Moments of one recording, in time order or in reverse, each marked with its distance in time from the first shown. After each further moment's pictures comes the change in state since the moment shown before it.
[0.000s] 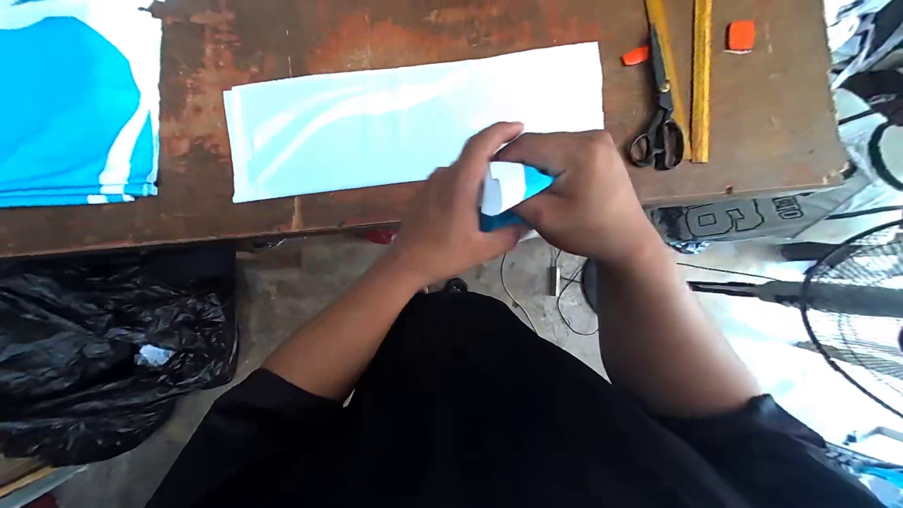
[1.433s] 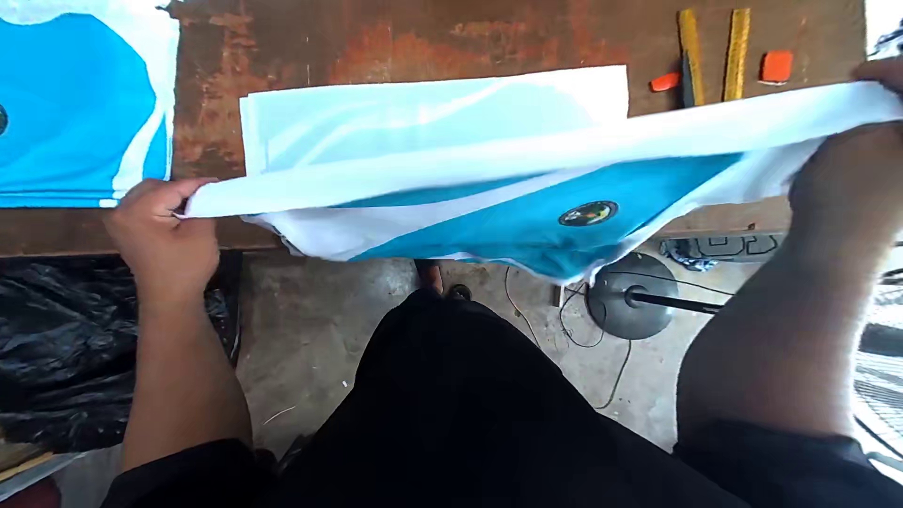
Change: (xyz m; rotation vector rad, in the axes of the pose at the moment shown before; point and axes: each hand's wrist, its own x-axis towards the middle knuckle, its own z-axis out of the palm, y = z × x) left_hand -0.102 -0.106 -0.222 0.744 0.320 -0.442; right_hand -0.036 0.108 -0.116 -0.519 0.430 0.687
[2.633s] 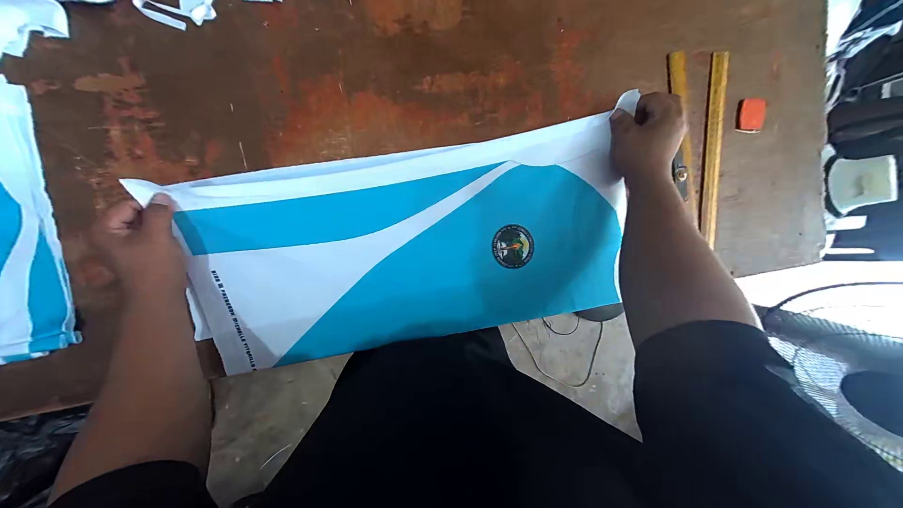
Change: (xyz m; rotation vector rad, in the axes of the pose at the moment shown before) left_hand 0.168 -0.097 0.150 -0.439 0.005 -0.377; right_hand 0.152 0.043 0.217 -0.080 -0.241 0.233
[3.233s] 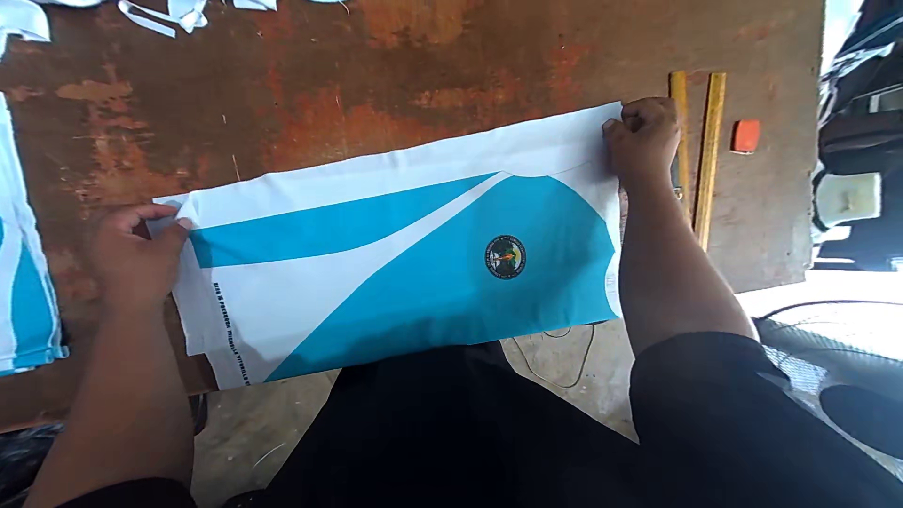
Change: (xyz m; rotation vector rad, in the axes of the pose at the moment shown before) left_hand 0.011 0.007 -0.009 0.339 -0.250 -0.043; right_hand 0.024 0.000 0.004 0.022 -0.032 -0.046
